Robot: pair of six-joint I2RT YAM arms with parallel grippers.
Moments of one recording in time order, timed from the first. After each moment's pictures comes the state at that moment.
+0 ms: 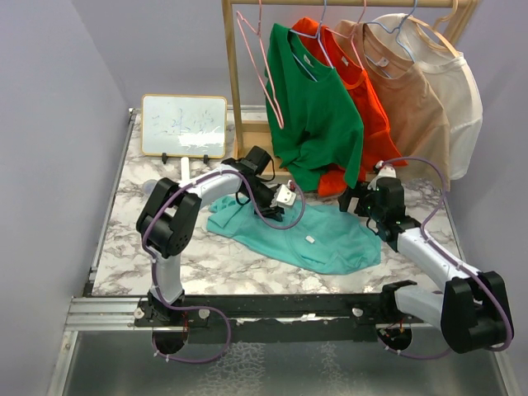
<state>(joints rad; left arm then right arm) -0.59 1.91 1.33 -0.66 0.90 1.20 0.19 1.10 0.48 0.07 0.03 0.30</state>
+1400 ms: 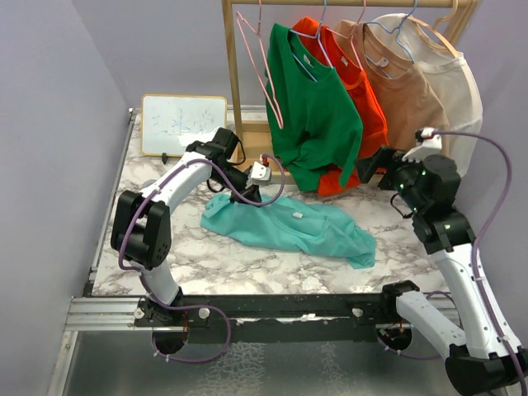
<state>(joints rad) -0.41 1.74 1.39 -0.97 0.96 1.19 0.19 0.80 0.91 -0.37 -0.05 0.36</state>
